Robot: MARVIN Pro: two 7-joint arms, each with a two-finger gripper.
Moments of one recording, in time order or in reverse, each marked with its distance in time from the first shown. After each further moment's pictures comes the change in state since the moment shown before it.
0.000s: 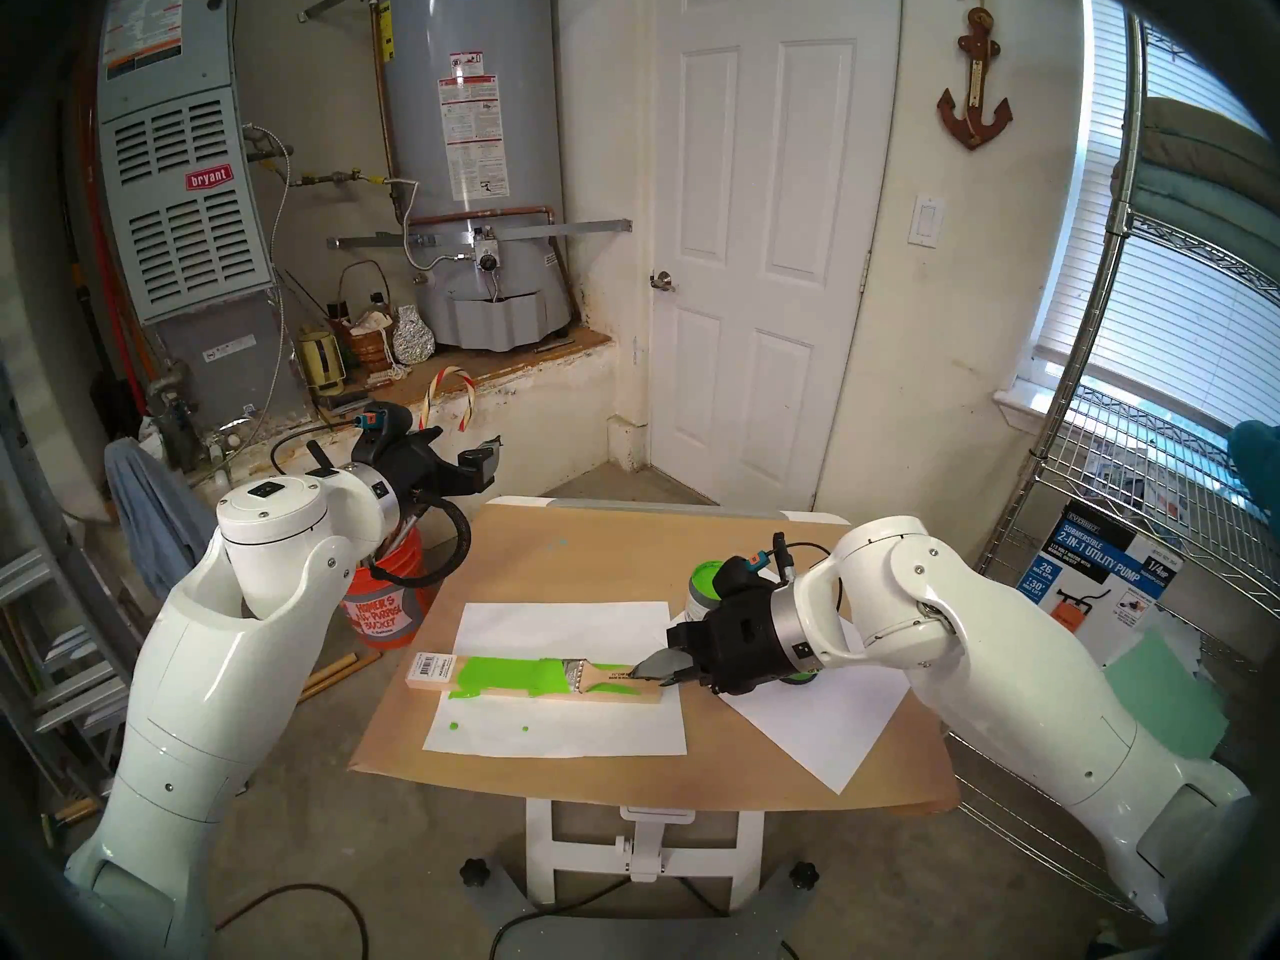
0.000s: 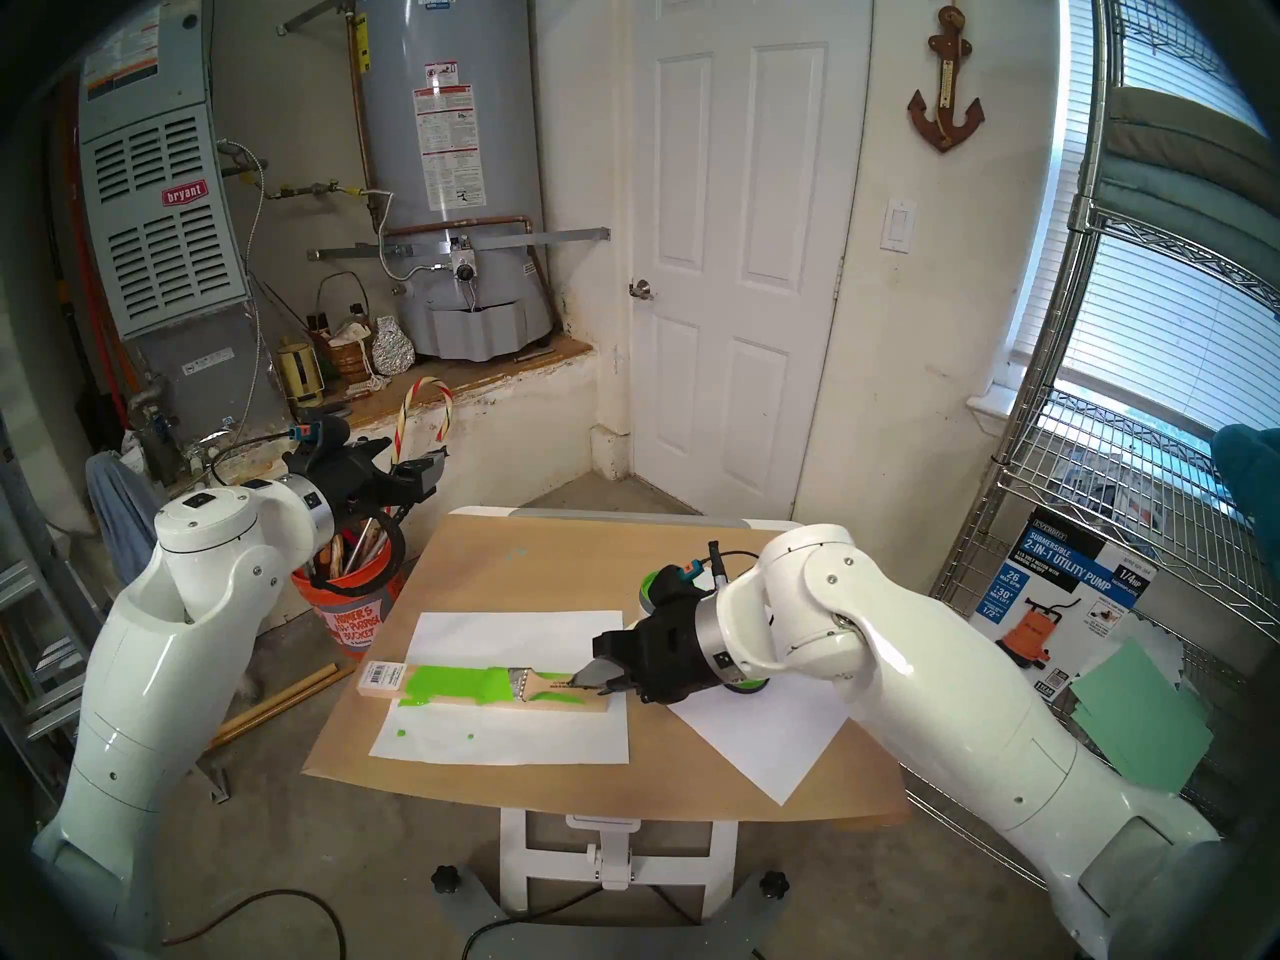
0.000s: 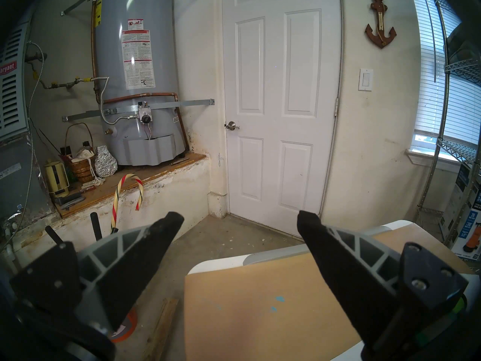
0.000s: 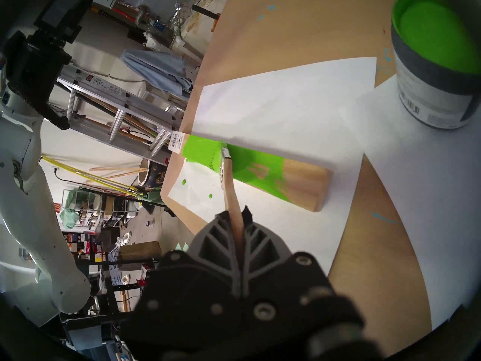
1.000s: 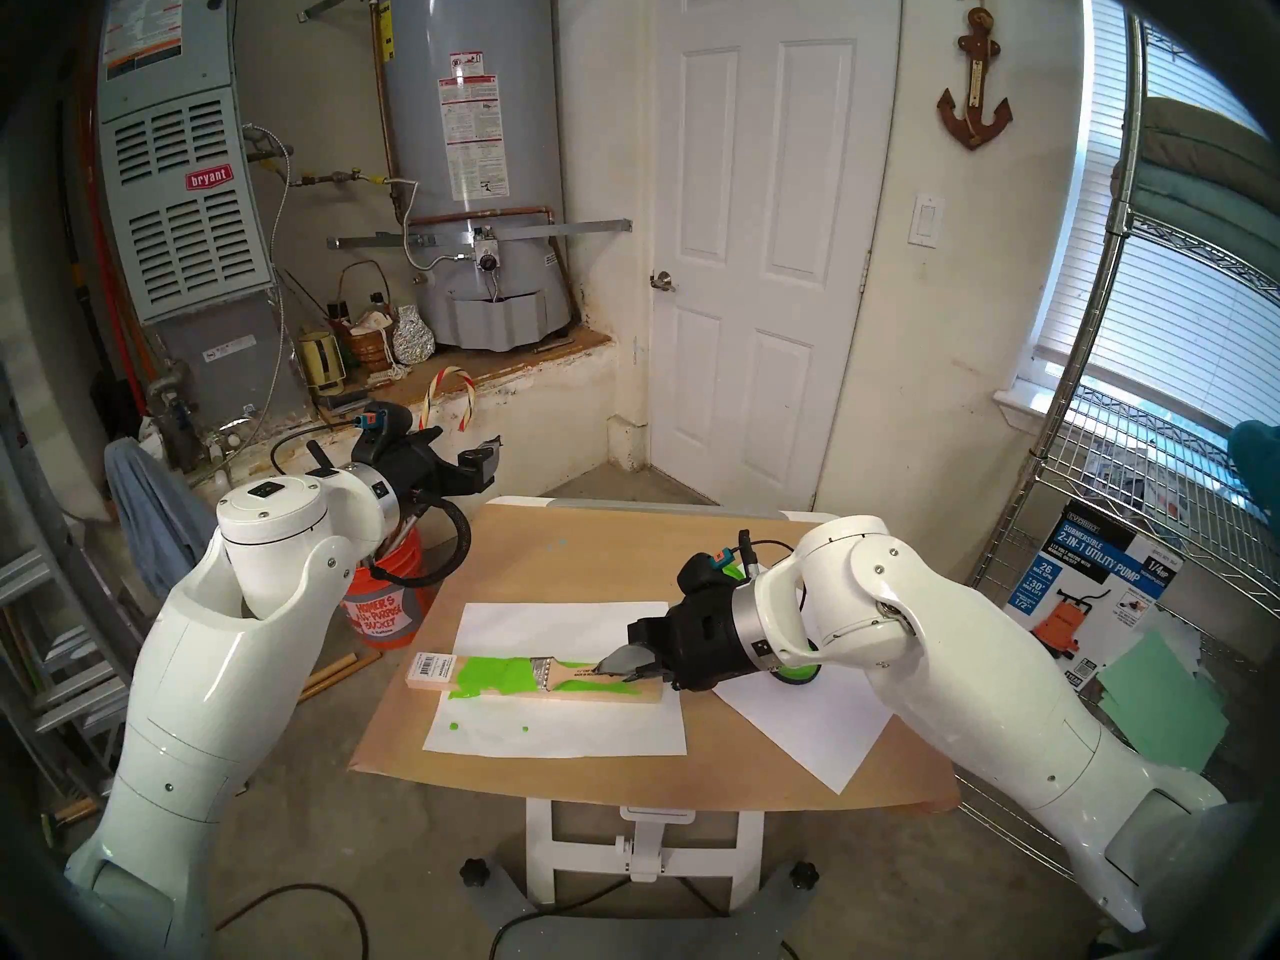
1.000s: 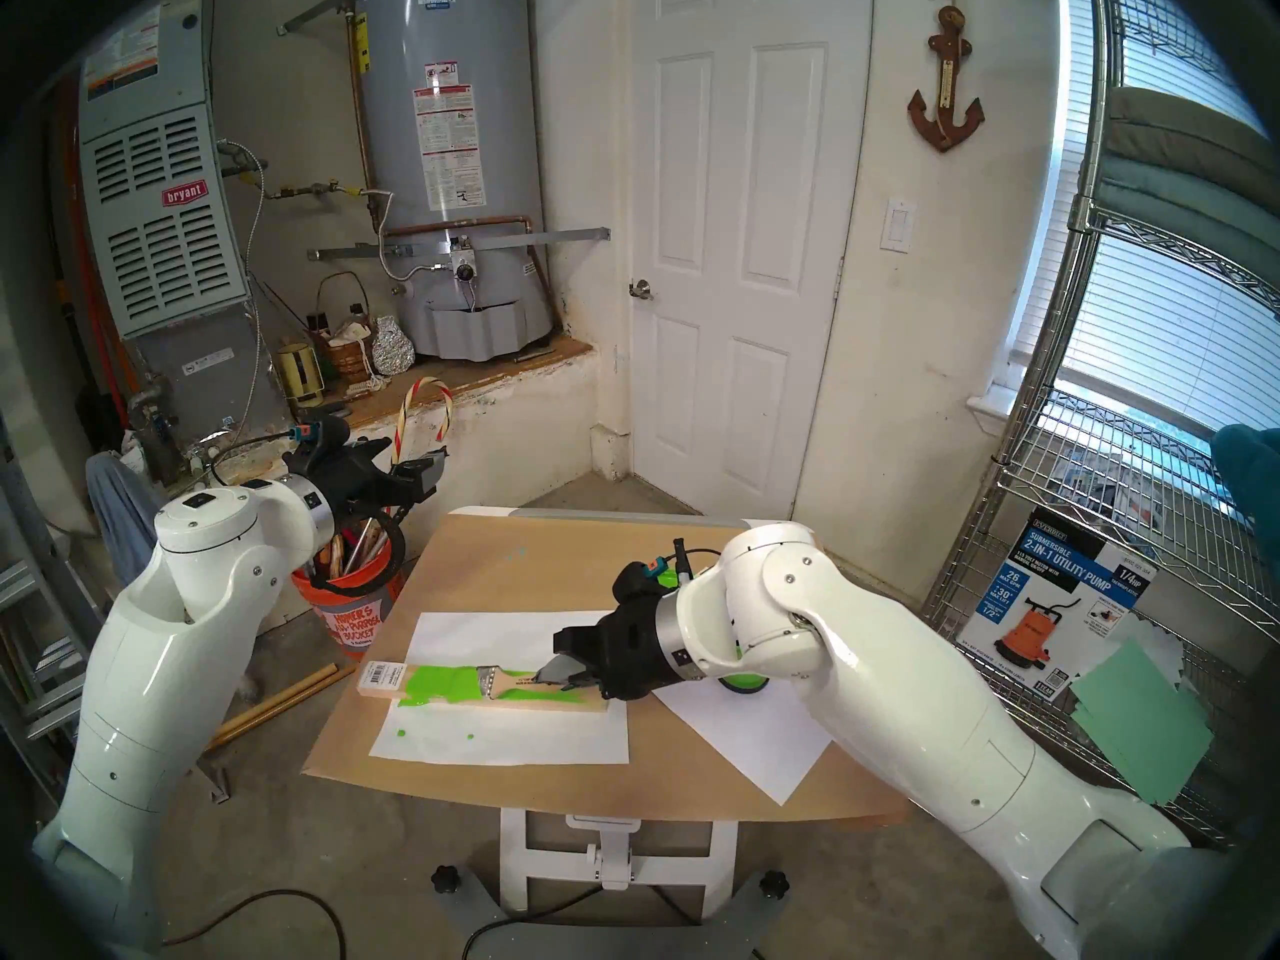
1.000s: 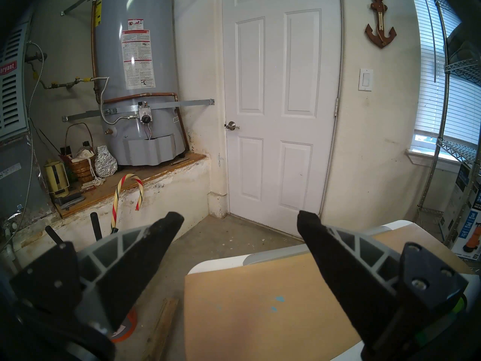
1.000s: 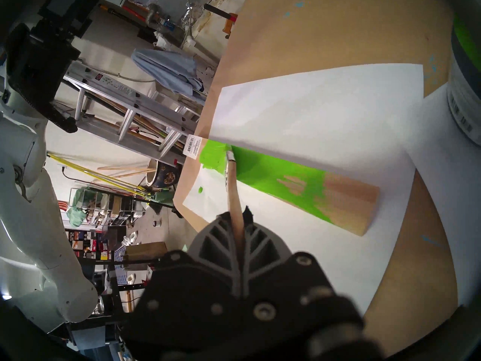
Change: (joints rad) left arm 0.000 0.000 0.000 0.000 0.000 0.000 0.000; right arm 0.034 -0.100 -0.045 0.037 -0.036 -0.019 -0.008
